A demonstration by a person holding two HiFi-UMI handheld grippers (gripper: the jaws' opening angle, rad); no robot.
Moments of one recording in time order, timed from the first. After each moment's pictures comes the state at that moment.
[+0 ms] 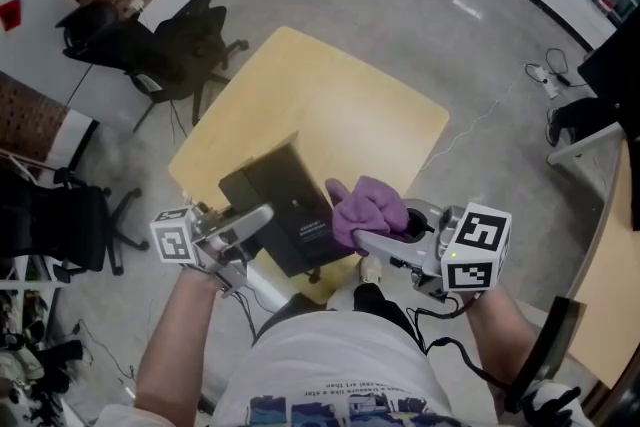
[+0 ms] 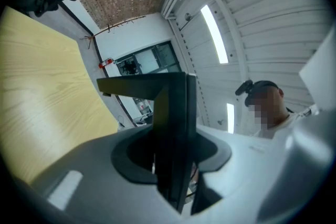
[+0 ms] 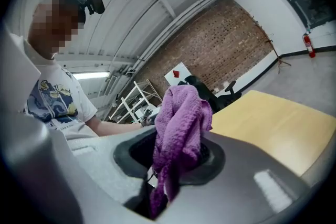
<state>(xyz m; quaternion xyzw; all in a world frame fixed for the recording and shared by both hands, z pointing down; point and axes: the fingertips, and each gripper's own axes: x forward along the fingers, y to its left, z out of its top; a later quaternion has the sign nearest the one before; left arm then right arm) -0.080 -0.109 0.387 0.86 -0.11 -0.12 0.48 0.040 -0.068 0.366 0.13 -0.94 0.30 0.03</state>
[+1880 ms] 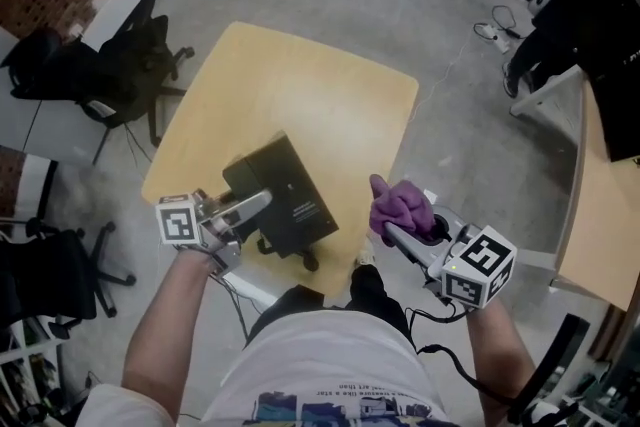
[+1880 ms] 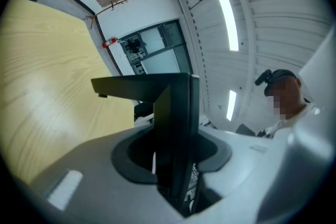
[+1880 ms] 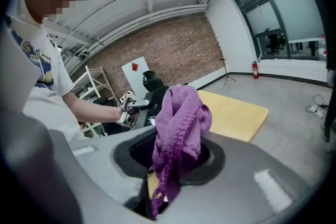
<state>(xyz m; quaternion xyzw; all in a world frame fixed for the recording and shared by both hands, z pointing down) -0.089 -0.135 0.466 0.85 -0.03 -0.03 0.53 0.078 -0.035 0.434 0.40 -0.86 0.28 0.13</state>
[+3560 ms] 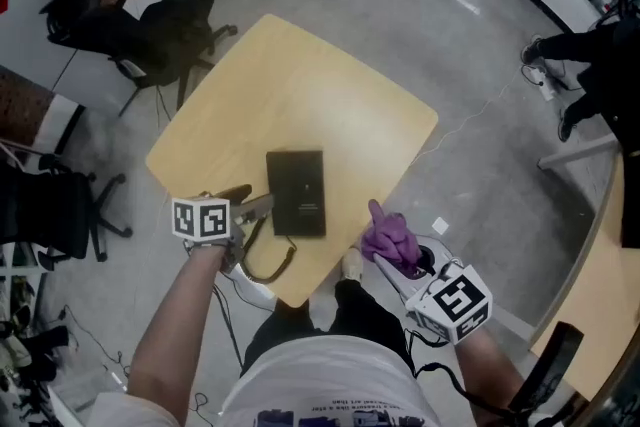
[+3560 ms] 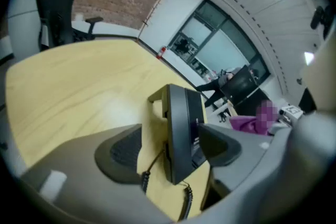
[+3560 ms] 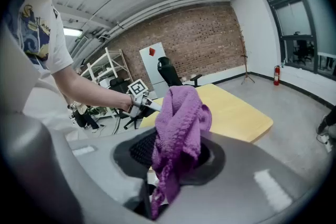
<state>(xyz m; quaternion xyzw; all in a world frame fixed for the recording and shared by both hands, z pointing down) -0.101 -0.141 0.581 0.78 -0.36 0.20 0.47 0.121 -0.037 0.459 0.30 -0.90 0.22 0.21</state>
